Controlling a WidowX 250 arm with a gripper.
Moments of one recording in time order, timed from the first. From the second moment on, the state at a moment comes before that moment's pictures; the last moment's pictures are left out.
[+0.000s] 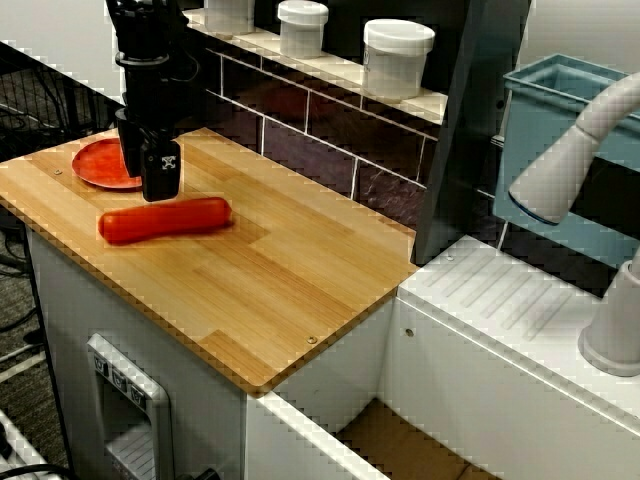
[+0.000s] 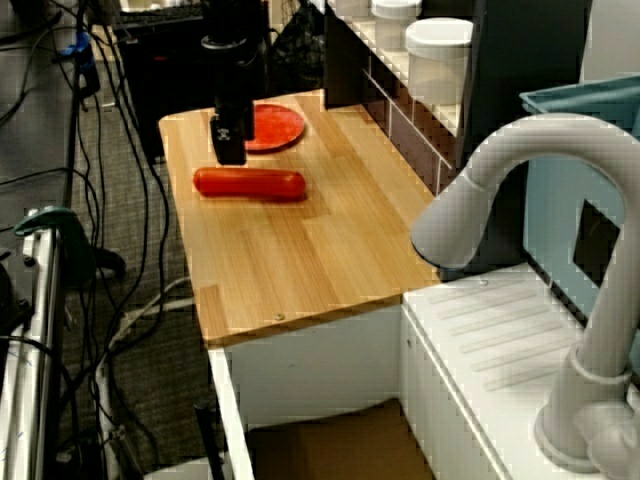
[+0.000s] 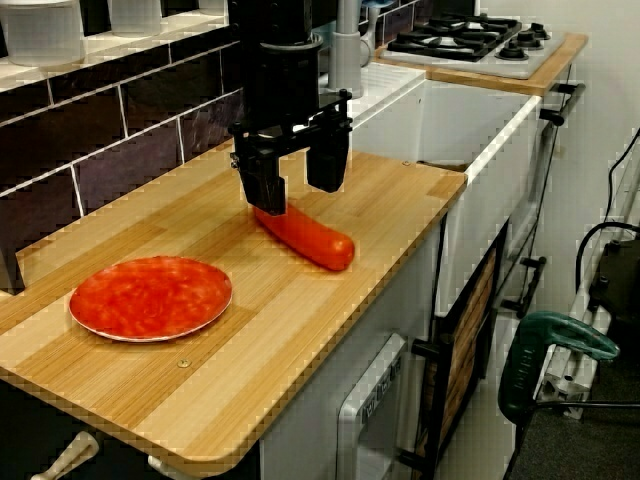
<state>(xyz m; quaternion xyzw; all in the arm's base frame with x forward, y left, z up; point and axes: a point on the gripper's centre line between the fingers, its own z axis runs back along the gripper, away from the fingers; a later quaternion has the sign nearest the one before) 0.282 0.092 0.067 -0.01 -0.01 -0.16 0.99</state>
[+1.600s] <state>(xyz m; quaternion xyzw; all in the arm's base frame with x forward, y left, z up) 0.289 0.080 0.053 0.00 0.01 -0.15 0.99</state>
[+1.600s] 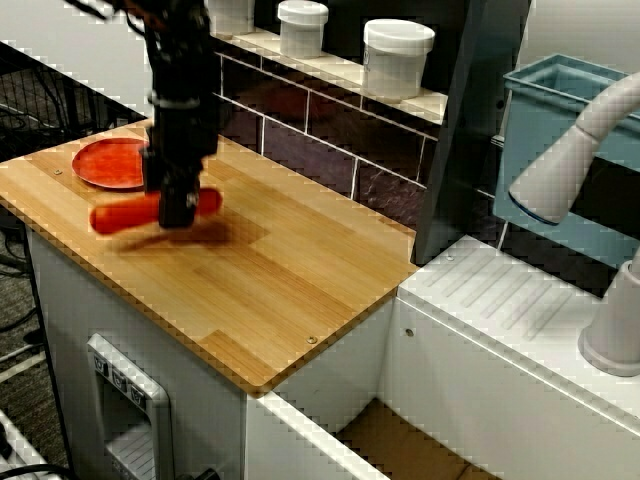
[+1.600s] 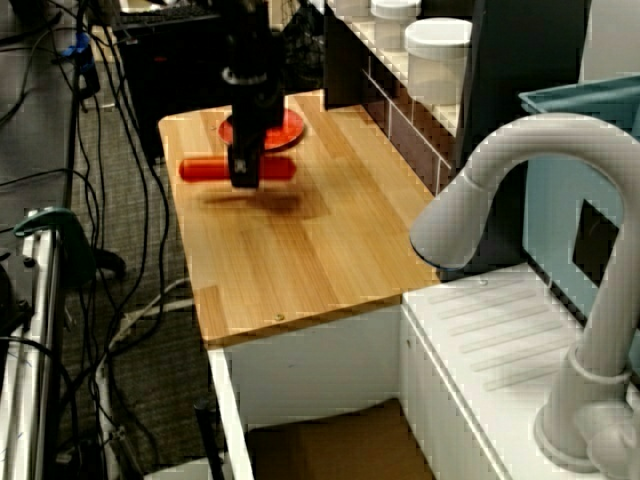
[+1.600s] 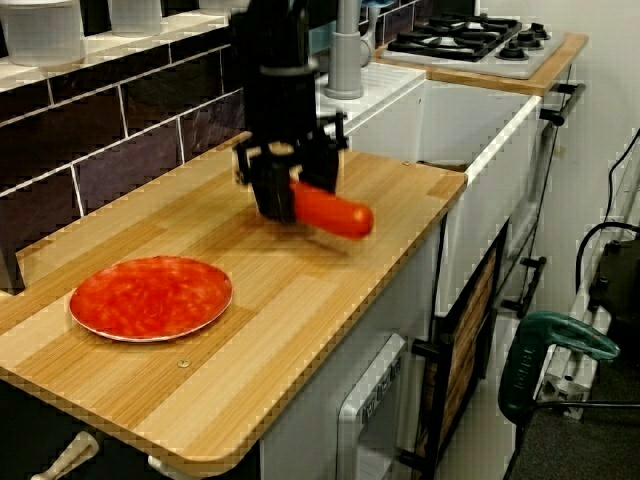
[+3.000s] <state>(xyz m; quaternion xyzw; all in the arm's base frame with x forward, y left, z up) 0.328 0.208 0.069 0.07 -0.04 0.00 1.00</state>
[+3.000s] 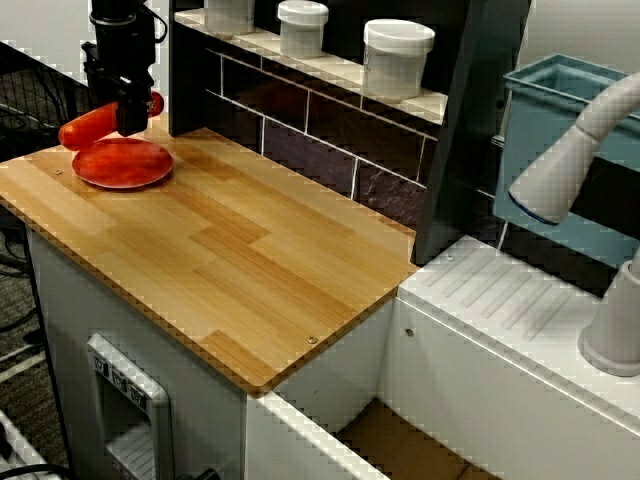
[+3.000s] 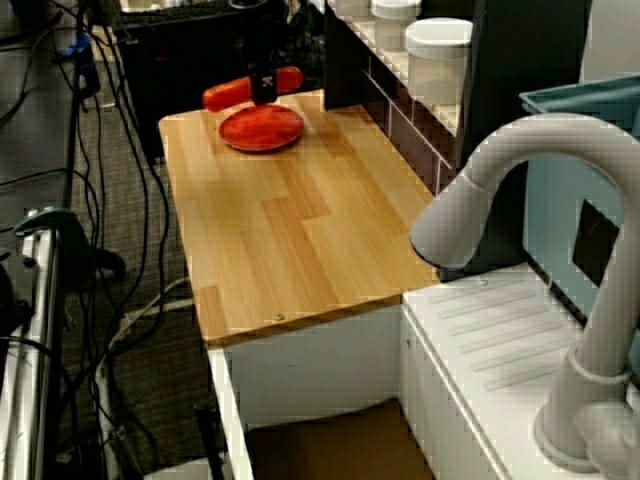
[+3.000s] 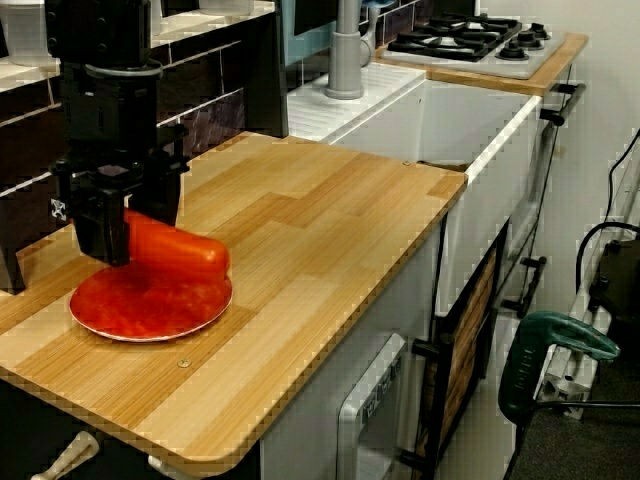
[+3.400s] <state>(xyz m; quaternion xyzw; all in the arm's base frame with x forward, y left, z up) 0.321 0.209 0.041 0.08 -0.02 0.00 1.00</state>
